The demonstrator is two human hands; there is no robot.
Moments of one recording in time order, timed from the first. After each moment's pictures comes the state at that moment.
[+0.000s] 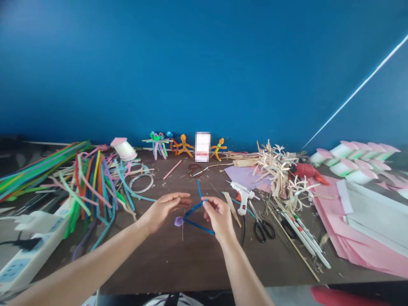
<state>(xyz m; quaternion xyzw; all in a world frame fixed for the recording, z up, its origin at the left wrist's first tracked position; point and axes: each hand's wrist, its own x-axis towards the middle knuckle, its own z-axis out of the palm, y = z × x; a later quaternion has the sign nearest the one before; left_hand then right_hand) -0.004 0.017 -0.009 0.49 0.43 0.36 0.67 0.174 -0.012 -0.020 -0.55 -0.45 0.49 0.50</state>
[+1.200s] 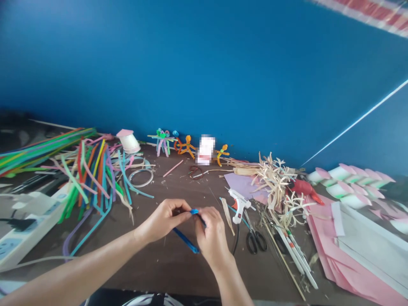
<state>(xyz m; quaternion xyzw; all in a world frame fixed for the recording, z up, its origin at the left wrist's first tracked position) 0.017 -0.008 0.023 0.66 0.42 0.37 0.50 0.172 -0.034 0.012 -0.49 -0.76 0.18 0.39</state>
